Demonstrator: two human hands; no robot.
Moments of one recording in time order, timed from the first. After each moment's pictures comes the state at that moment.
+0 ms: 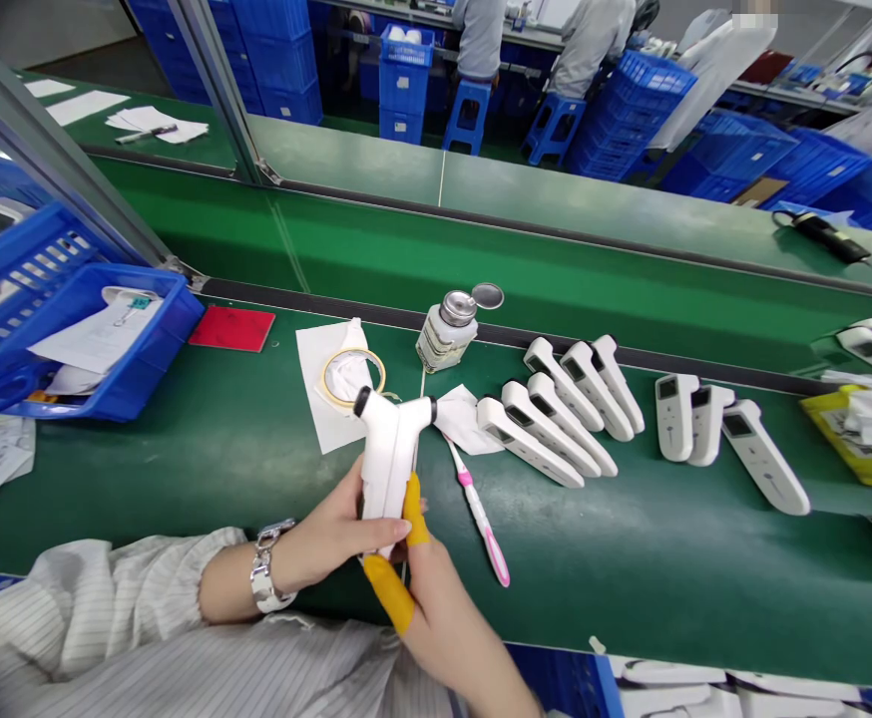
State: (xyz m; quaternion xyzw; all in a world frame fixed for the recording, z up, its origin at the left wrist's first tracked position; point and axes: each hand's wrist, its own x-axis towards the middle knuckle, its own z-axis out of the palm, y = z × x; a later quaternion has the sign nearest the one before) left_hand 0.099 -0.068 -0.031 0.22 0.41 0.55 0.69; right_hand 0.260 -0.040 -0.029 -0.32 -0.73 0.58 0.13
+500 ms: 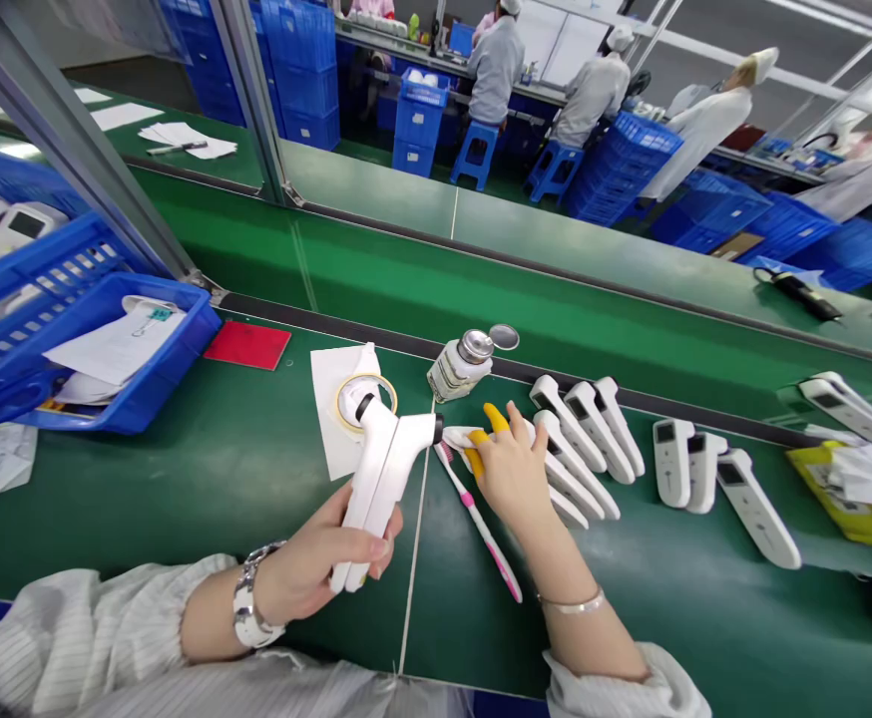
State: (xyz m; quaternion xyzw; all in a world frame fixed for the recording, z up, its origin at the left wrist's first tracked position) left_hand 0.081 -0.066 -0.016 0.15 0.34 0.59 0.72; right_hand 0.247 0.114 -0.043 -0.33 -0.94 -0.05 0.11
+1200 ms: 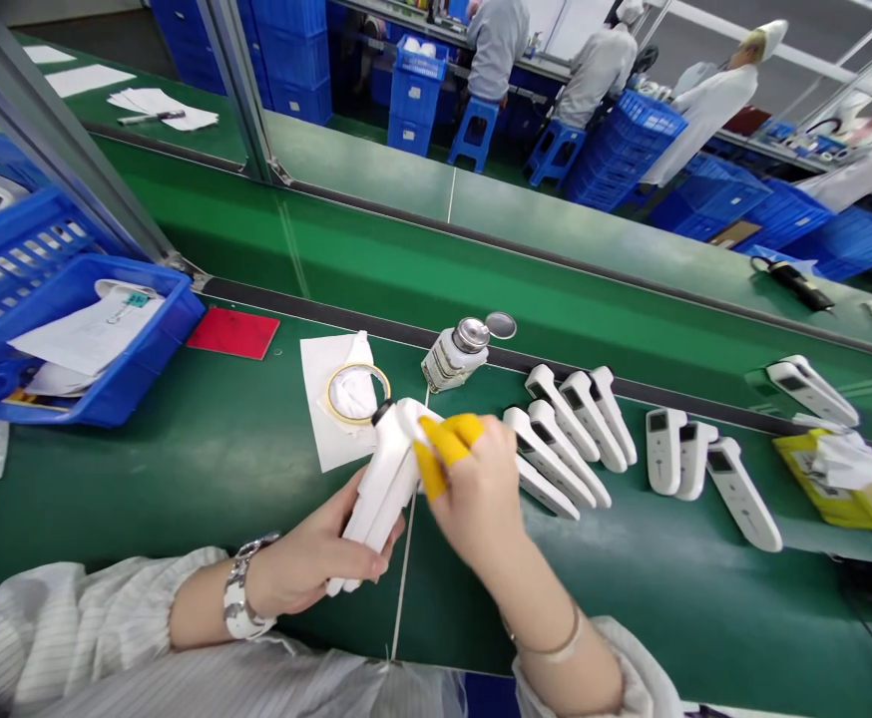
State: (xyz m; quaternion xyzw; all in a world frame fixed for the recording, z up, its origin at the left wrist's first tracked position) left_hand 0.082 -0.066 -0.022 0.16 0.36 0.54 0.75; right_hand 0.210 0.053 0.012 -0.23 -0.93 0.03 0.28
